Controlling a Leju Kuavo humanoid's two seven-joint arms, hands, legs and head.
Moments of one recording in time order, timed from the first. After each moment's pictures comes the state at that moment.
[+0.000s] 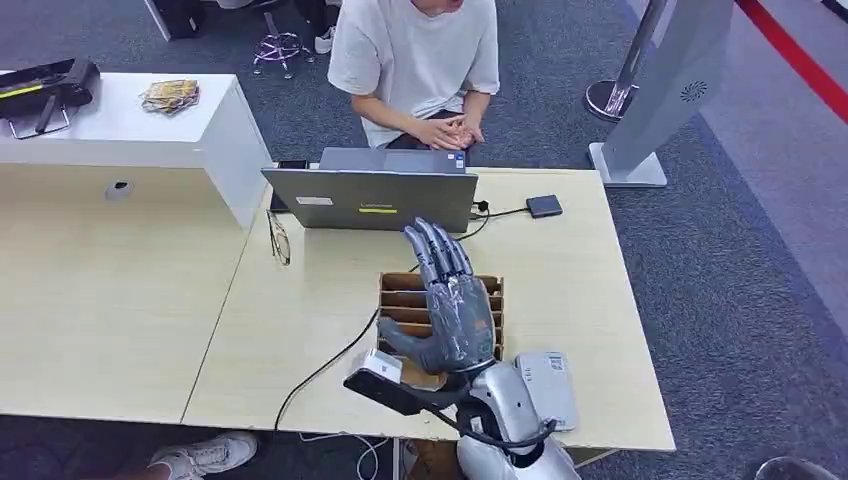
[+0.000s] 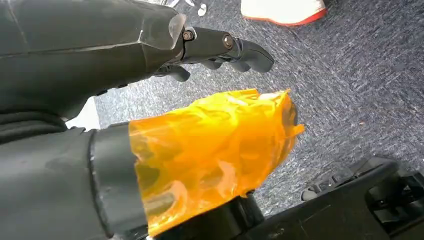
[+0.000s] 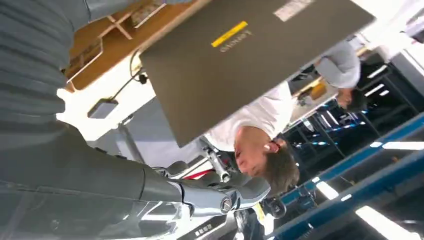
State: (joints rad) left arm -0.11 -0.24 0.74 -0.18 -1.44 0.20 0.15; right arm -0.24 0.10 0.55 -1.38 1.05 -0.40 -0.09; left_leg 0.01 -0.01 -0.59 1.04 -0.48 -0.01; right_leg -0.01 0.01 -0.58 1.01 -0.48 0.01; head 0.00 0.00
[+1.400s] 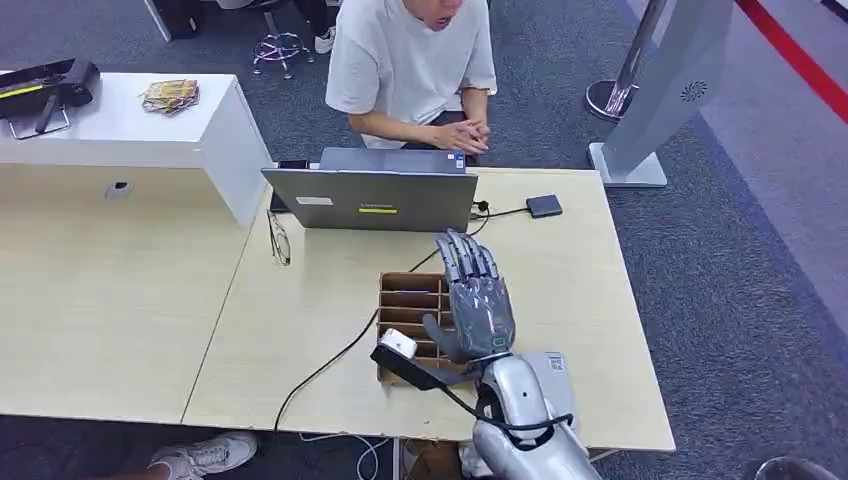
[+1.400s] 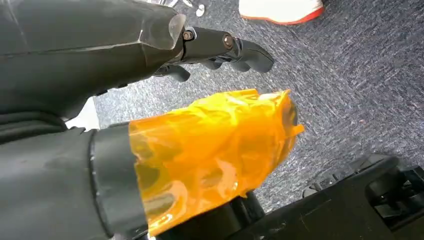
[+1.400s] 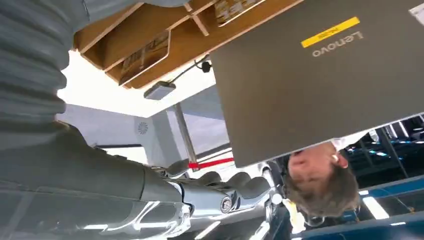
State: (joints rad) left arm -0.11 -0.24 0.74 -0.18 -1.44 0.19 0.15; right arm -0.27 0.08 0.47 -1.19 1.23 -0.42 0.01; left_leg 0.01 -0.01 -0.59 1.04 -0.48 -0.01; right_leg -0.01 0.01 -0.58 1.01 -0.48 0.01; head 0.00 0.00
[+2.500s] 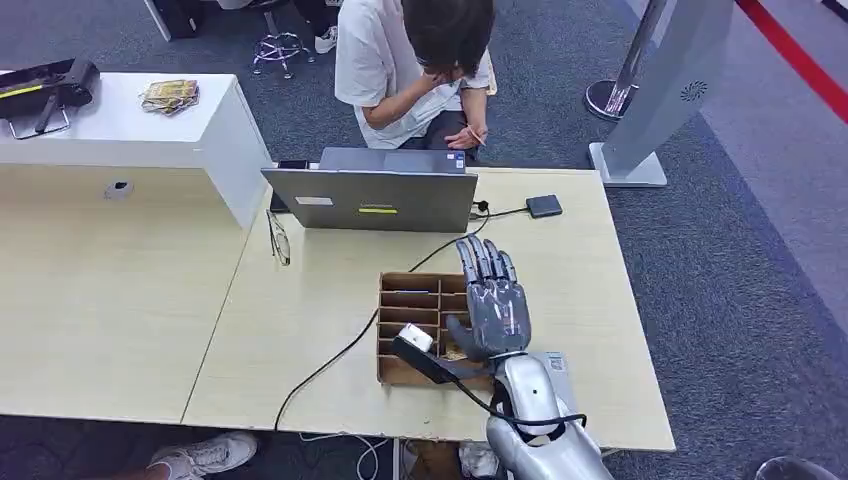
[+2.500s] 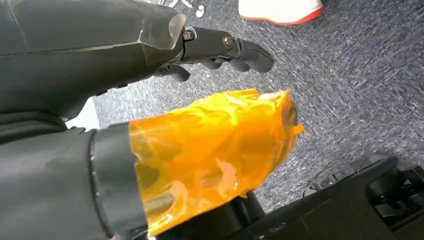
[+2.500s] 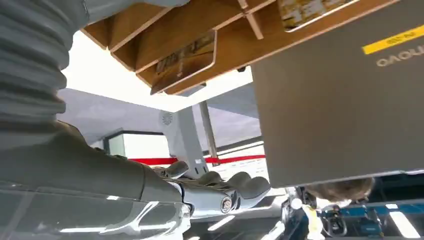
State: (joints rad) left arm -0.11 -0.24 0.74 -0.18 -1.45 0.19 0.15; right arm -0.27 0.06 0.41 -1.14 1.30 -0.40 0.06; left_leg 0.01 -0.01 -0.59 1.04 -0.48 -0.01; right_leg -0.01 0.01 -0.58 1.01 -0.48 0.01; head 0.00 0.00
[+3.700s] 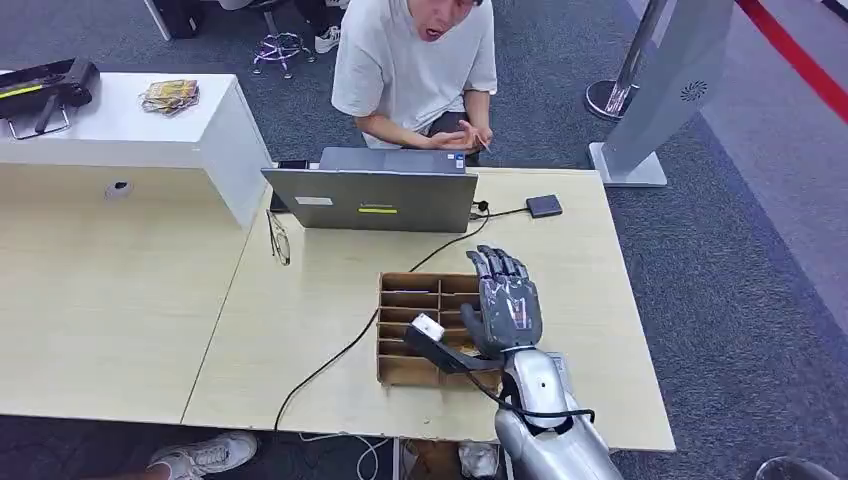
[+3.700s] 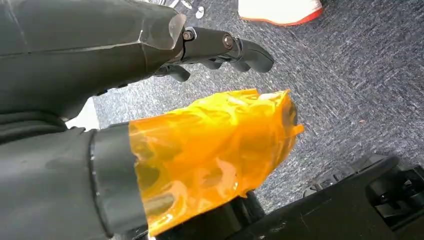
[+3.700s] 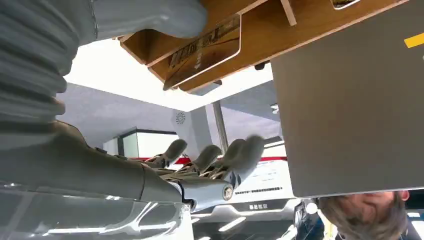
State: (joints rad) left arm -0.11 -0.24 0.74 -0.18 -1.45 0.19 0.15; right arm -0.28 0.05 0.37 -1.12 1.31 -0.38 0.07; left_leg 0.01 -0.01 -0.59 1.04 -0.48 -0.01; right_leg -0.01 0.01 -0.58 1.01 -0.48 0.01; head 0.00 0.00
